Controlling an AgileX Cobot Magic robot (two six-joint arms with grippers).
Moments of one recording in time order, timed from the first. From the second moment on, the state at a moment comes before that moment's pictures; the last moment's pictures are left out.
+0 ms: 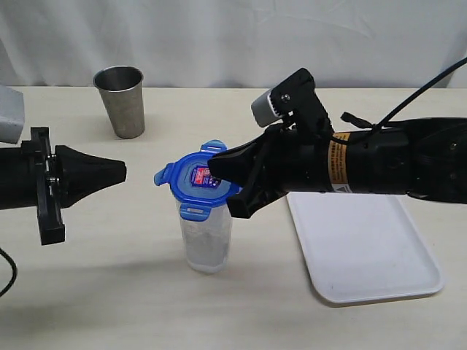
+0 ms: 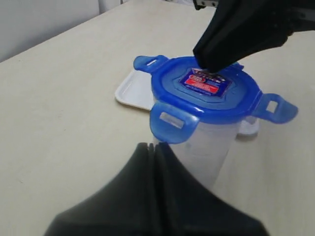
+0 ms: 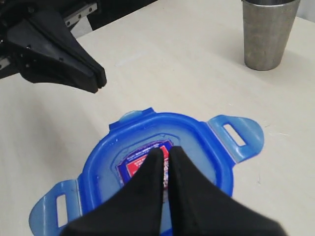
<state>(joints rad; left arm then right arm) 0.21 1.61 -0.55 1.46 -1.13 -0.68 0.48 1.58 -0.79 -1.26 -0.55 1.12</state>
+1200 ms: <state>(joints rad) -0.15 2.01 -0.61 1.04 -1.03 -0.20 0.48 1.57 -0.79 -1.32 -0.54 1.17</state>
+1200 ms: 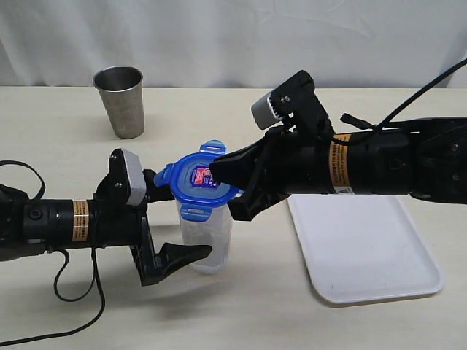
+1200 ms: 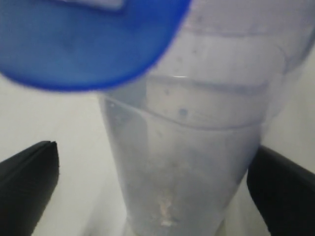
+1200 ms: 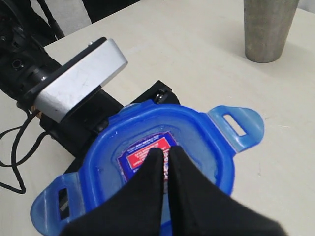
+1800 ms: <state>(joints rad) -0.21 2.07 -0.71 1.07 -1.03 -0.24 0.48 1.57 -0.79 -1.32 -0.54 1.19</state>
